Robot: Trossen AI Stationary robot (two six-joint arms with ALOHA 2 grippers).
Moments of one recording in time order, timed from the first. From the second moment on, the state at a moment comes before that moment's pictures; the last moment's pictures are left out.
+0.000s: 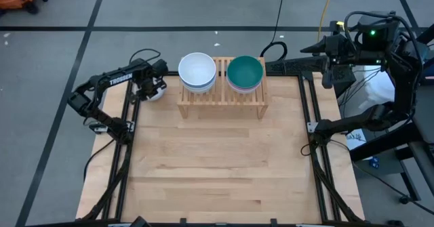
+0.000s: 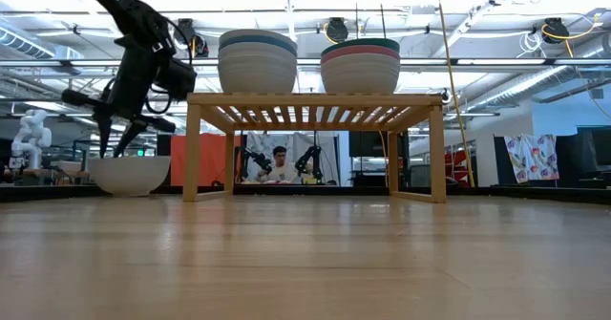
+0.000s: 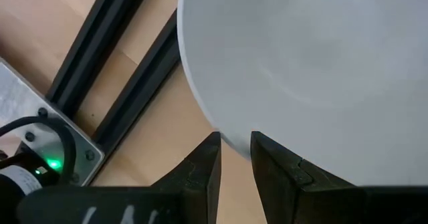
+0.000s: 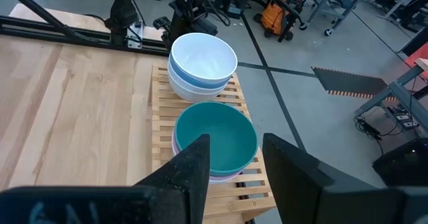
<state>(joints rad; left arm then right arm) 0.92 1.50 0.99 -1.19 -0.17 -1.35 -0.65 1.26 2.23 -1.45 -0.26 -0.49</state>
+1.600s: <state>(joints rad) 0.86 1.48 1.00 -1.20 0.08 -1.69 -0.65 1.26 2.23 -1.45 -0.26 -0.55</state>
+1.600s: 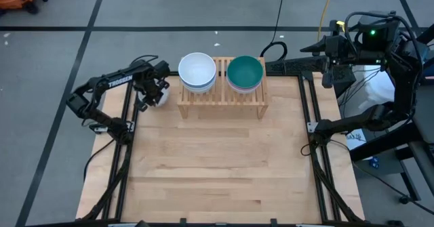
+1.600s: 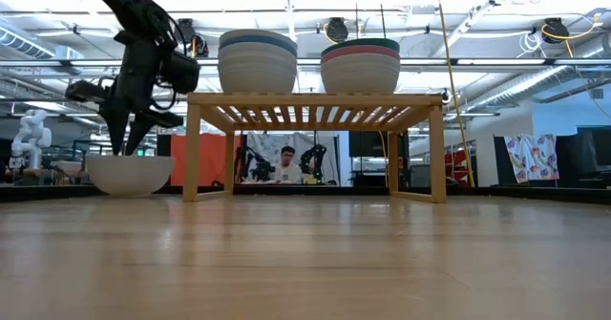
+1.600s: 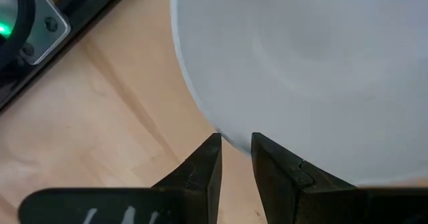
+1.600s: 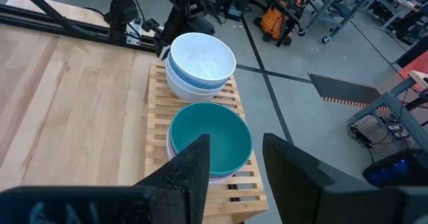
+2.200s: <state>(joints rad) 0.84 1.34 1.00 -1.21 -0.05 -1.29 -0.65 1.26 2.23 -1.45 -0.26 -0.55</state>
